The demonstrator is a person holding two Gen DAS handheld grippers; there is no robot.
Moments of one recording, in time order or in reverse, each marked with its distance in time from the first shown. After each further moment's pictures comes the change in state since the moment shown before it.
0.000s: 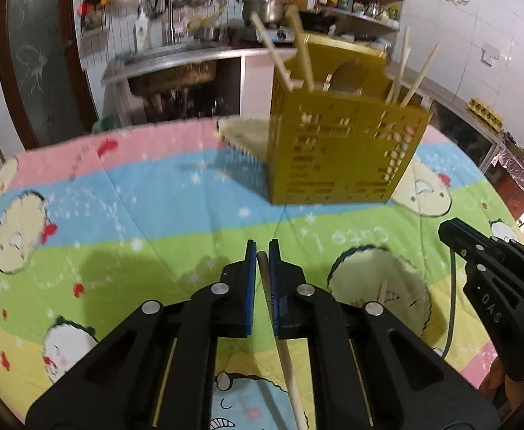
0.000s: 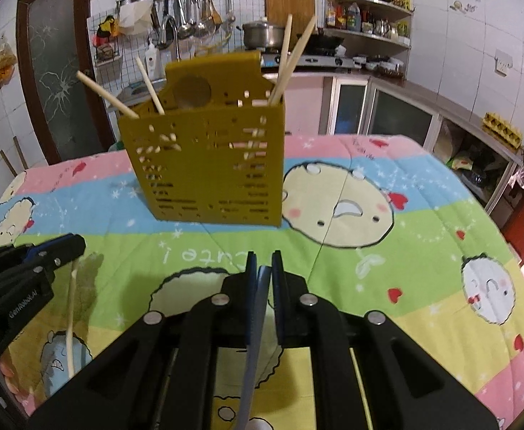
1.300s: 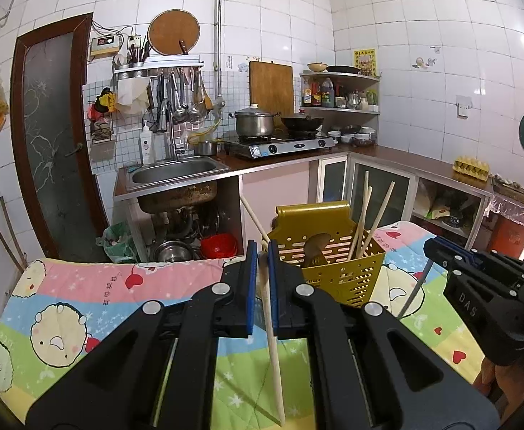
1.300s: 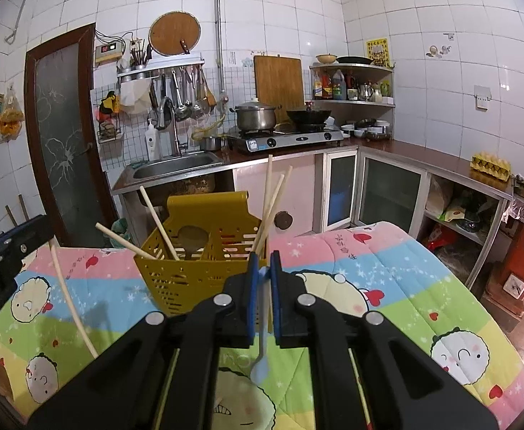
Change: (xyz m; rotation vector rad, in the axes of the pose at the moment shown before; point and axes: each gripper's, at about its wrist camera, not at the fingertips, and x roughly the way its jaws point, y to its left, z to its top) left arm -0.089 -0.013 0.055 0.079 -0.426 0.019; right arm -0.054 -0.013 0.057 0.064 -0.298 0.010
